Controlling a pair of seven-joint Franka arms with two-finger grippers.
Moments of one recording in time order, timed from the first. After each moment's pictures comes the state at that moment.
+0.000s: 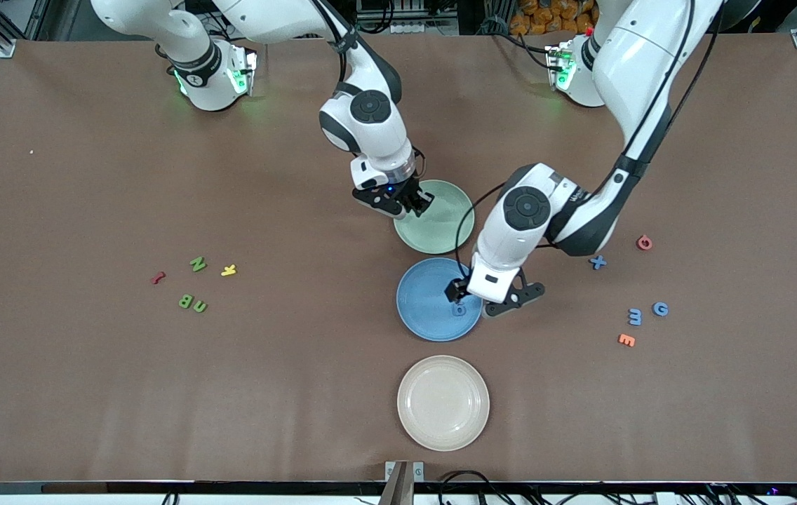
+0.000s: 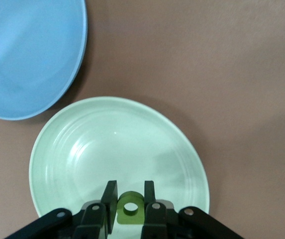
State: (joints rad) left arm -0.25 0.63 -0.33 -1.68 0.26 2.42 -1.09; right arm 0.86 0.55 0.07 -1.90 0.03 2.69 1.45
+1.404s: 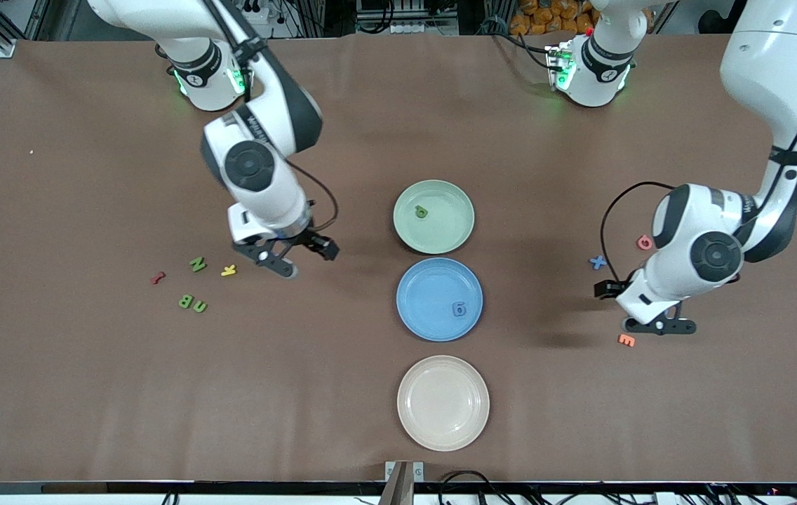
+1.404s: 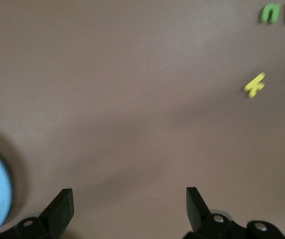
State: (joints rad) left arm 0.22 0.52 -0.35 -1.82 0.30 2.22 -0.21; right arm 0.48 0.36 0.04 -1.80 0.02 2.13 0.98
